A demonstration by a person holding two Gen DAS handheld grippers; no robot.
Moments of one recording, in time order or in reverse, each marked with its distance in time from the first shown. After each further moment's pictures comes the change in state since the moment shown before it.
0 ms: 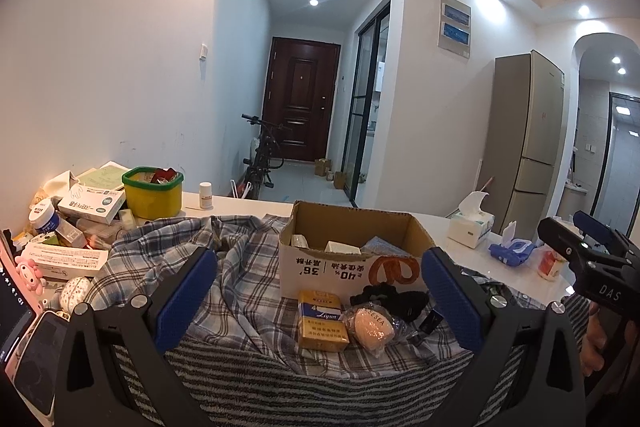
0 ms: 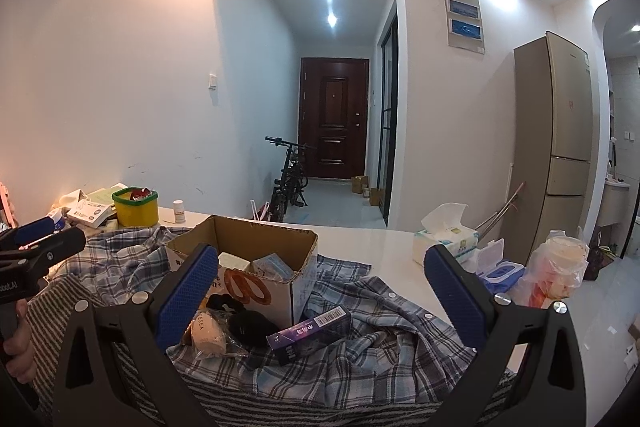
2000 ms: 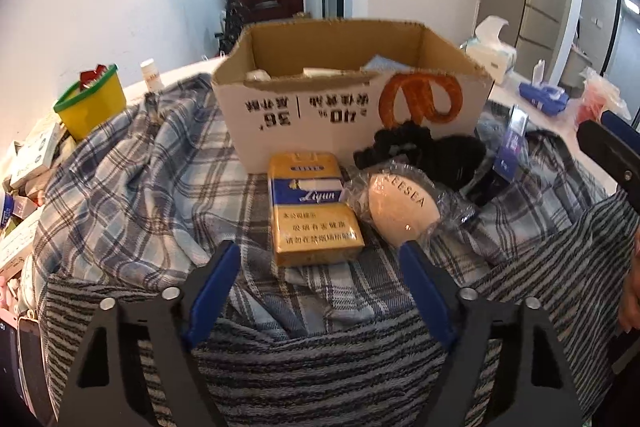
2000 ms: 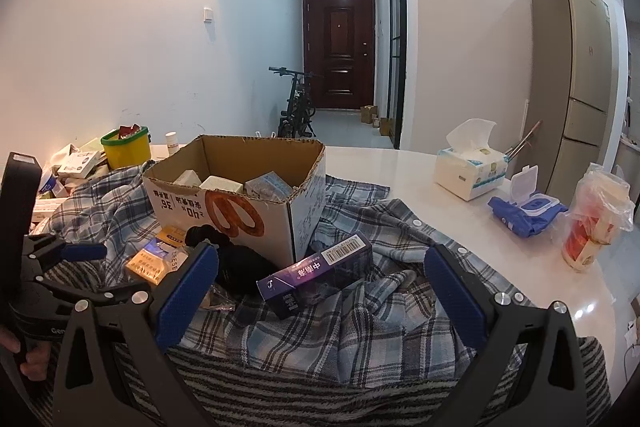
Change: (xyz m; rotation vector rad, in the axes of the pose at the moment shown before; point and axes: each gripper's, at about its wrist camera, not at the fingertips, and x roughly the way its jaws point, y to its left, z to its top) left arm 0.139 -0.022 -0.065 0.189 0.597 -0.007; right arm 0.072 -0.001 -0.049 0.036 0.271 0.038
